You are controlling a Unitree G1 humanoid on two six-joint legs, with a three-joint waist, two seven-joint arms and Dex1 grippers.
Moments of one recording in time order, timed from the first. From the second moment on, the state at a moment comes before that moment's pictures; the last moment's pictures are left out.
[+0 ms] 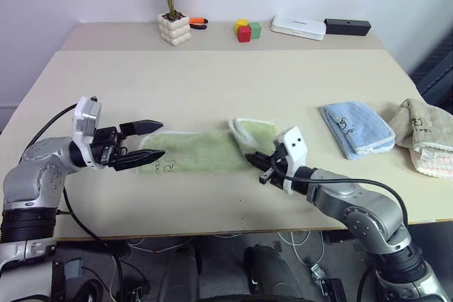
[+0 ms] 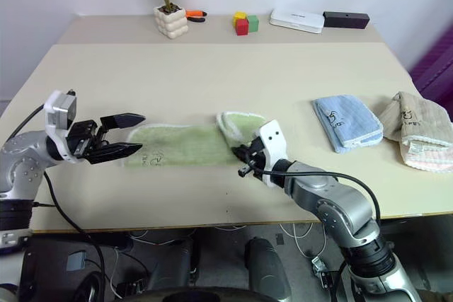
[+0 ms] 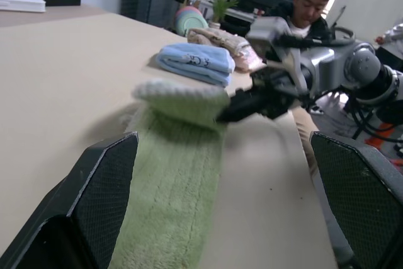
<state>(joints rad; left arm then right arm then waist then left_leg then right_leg) -0.35 0.75 0.24 0.11 -0.71 0.46 -1.47 -0.21 -0.54 0.21 -0.48 0.72 0.78 0.26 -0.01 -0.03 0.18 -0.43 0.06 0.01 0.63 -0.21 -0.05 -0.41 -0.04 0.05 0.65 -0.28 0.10</state>
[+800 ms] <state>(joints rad) -0.33 0.76 0.26 0.08 -0.73 0.49 -1.44 -0.26 -0.39 0.18 -0.44 0.64 0.86 0.37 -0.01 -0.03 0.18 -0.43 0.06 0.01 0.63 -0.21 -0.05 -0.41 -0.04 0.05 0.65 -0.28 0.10</state>
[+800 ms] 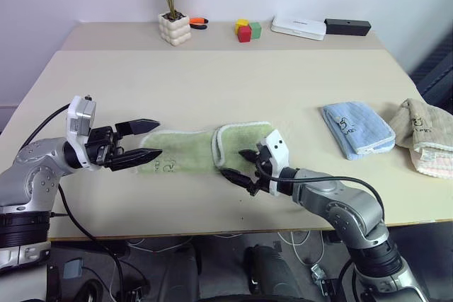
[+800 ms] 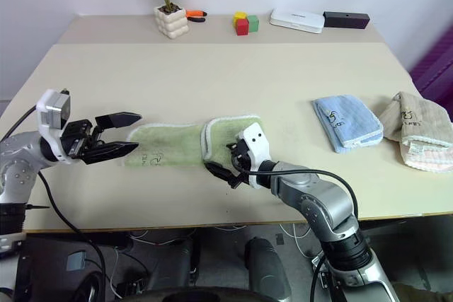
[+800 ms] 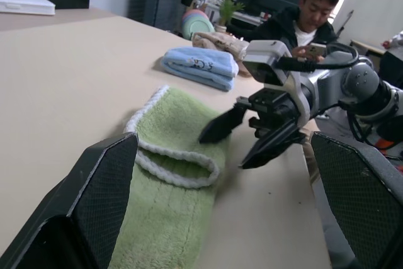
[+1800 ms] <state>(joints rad) -0.32 0.76 0.25 0.04 -0.75 0.52 -1.42 -0.40 -0.20 0.20 0.28 0.12 -0.01 0.48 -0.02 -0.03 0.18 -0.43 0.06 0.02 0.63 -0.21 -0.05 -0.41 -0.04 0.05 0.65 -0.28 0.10</state>
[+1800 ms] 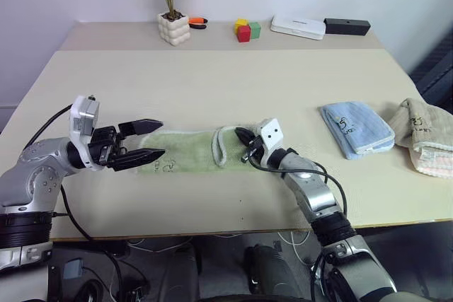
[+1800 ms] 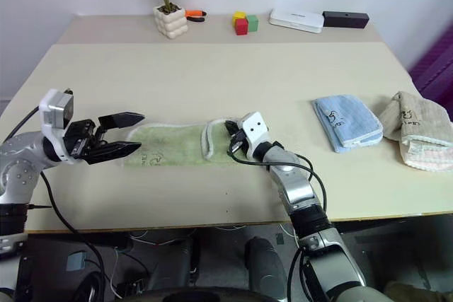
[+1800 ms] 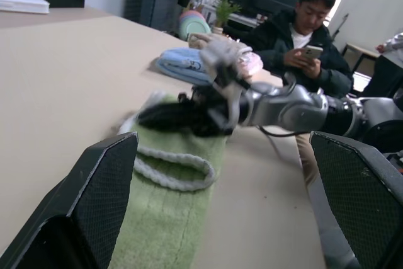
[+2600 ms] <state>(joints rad) -0.20 0.68 0.35 -0.07 -0.87 0.75 -1.07 -0.42 -0.26 0.27 0.15 -0.11 -0.07 0.53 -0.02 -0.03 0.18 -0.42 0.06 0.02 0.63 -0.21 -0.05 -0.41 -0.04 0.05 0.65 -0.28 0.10</state>
